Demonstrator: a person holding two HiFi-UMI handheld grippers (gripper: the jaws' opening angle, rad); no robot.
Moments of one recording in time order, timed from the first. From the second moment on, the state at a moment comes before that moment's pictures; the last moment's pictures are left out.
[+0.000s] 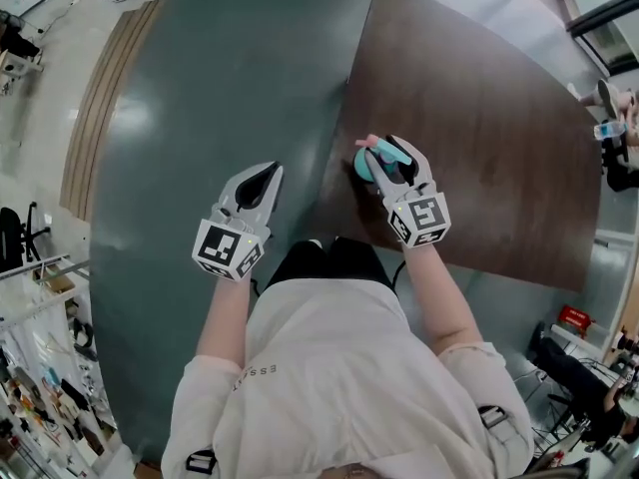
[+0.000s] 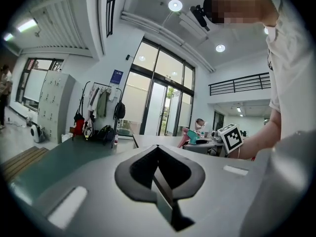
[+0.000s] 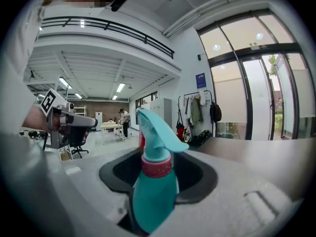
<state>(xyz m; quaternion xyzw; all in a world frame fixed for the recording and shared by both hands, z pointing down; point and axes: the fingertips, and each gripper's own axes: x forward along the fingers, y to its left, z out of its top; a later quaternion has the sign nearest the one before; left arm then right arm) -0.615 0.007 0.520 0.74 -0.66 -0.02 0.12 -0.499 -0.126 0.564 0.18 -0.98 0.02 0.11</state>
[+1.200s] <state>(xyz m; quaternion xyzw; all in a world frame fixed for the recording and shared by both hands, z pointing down) -0.393 0.052 0.459 0.80 -0.59 -0.01 0.10 -0.207 -0.057 0.496 0.35 -0.93 0.01 0.11</state>
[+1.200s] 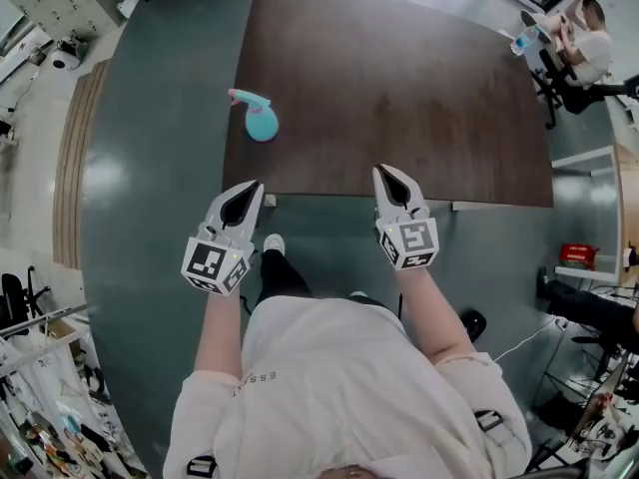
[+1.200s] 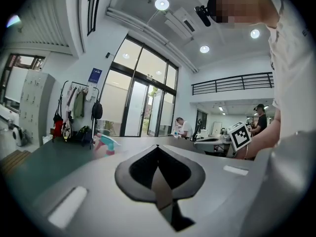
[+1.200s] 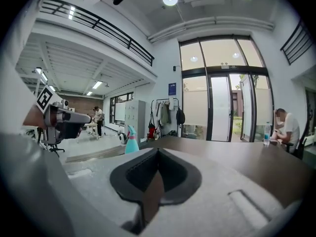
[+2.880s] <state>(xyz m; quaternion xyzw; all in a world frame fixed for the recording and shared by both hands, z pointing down) -0.027 0.140 0.434 0.82 -0.56 -0.03 0.06 0.123 0.081 0.471 0.33 -0.94 0.00 0.07</state>
